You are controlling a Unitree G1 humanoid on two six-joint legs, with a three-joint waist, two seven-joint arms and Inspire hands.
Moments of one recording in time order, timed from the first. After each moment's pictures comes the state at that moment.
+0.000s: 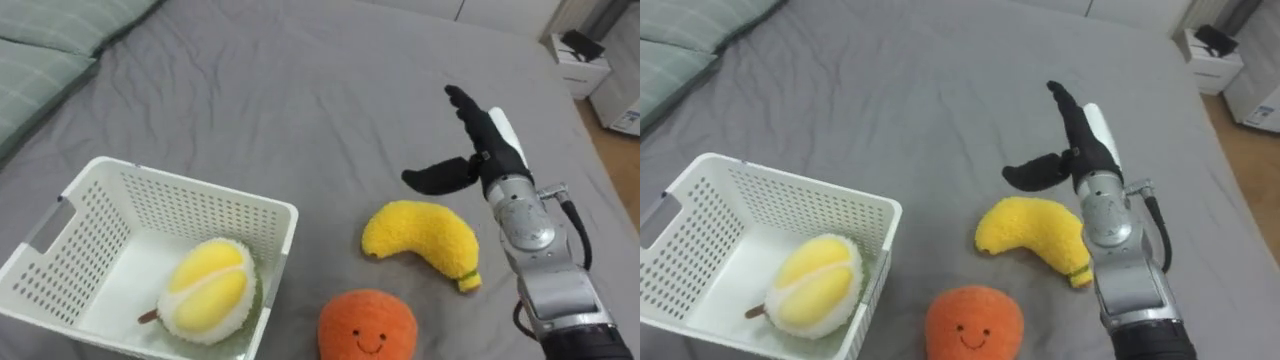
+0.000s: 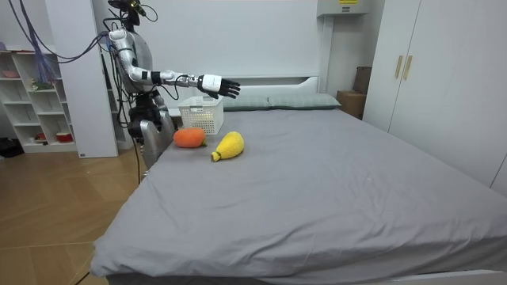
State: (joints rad) left arm 0.10 0.18 0.24 1.12 -0.09 0.14 0.16; right arm -0.25 -0.31 0.04 0.32 -0.19 0.19 -0.05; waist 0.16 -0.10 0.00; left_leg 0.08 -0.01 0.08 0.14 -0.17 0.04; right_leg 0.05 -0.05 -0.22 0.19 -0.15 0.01
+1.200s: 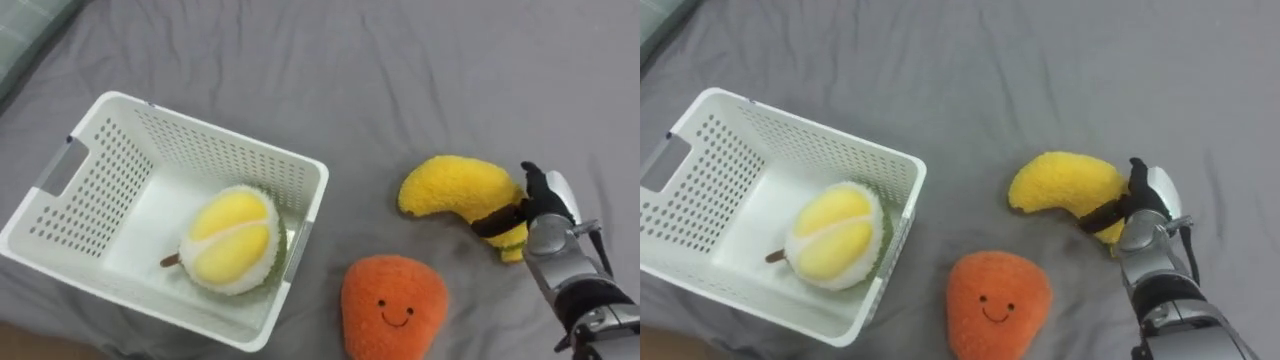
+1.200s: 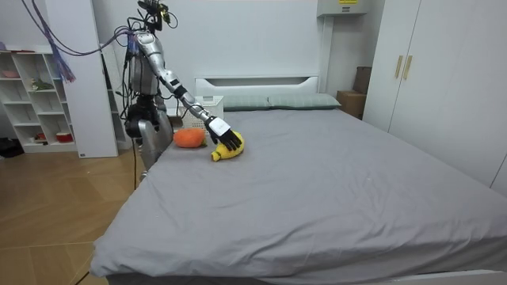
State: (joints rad) left arm 0.01 0.25 0.01 1.14 -0.22 0.08 0.18; right arm -0.57 -0.40 0.18 1.22 -0.17 0.06 -0.28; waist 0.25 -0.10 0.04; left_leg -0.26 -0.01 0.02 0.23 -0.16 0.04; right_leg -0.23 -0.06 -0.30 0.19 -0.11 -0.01
